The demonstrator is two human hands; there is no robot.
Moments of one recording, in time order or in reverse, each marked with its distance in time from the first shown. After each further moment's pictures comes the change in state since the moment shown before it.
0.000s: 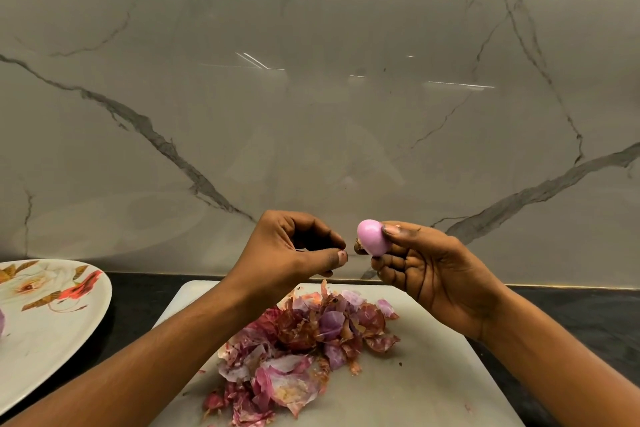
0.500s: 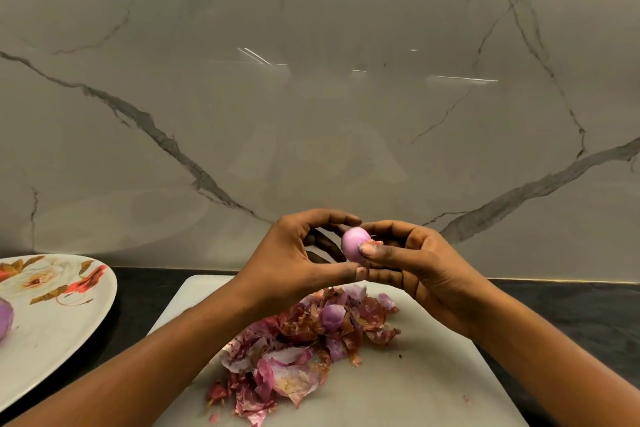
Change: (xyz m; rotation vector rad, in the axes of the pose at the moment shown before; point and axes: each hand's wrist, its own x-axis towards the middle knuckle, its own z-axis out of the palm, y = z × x) left_hand -0.002 -0.003 0.004 0.186 -0.117 0.087; right_hand 0.004 0.011 0.001 -0.211 0.029 -0.049
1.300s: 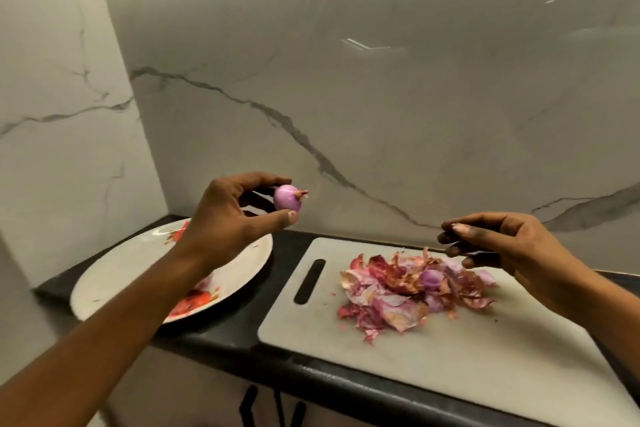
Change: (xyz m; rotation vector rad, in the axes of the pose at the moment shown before) left_hand -0.127 0.075 -0.144 0.390 0.448 -0.194; right_hand 0.000 0.012 0.000 -0.187 -0.136 -0.125
